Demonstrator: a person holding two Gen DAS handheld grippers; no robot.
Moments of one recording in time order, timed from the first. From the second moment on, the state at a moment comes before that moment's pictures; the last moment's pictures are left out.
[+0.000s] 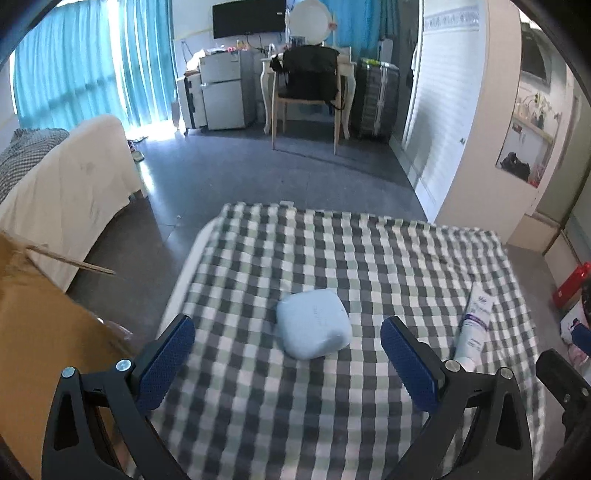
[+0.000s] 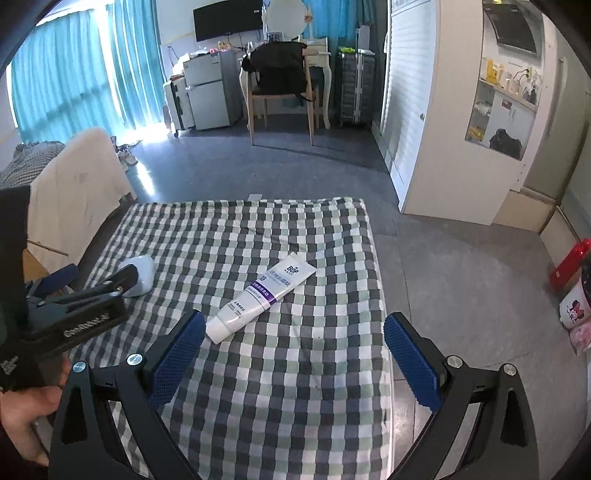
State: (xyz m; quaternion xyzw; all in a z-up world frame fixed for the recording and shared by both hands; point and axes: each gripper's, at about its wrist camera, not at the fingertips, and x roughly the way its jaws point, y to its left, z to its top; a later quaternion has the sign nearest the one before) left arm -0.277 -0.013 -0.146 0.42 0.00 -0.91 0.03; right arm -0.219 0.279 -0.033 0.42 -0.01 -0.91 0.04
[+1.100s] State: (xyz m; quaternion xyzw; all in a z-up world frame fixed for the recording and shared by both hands) left arm -0.265 -0.046 -0.137 0.42 0.02 -0.91 0.02; right arm -0.249 0.219 -0.078 0.46 0.00 -0.89 0.02
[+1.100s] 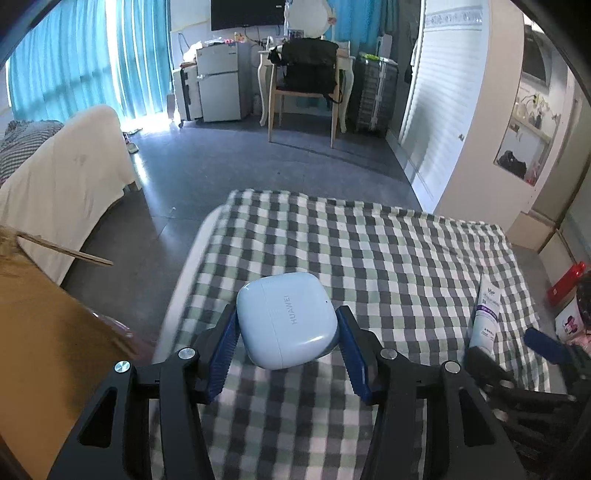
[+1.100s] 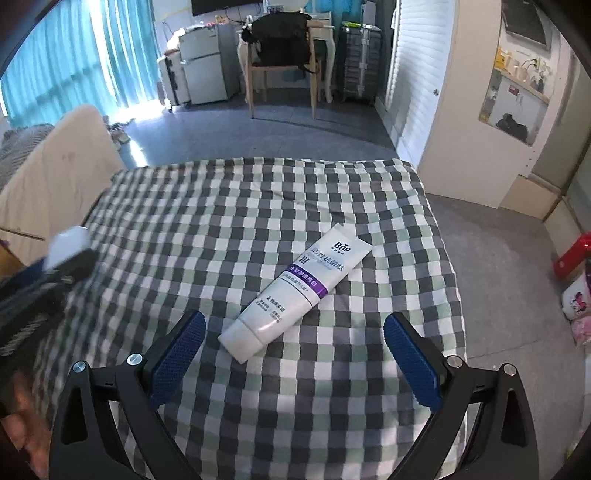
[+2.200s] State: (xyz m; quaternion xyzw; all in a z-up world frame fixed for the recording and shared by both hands) left arm -0.246 -0.068 -0.115 0.41 0.03 -0.91 0.02; right arm -0.247 0.211 -0.064 0.44 0.02 -0.90 0.02
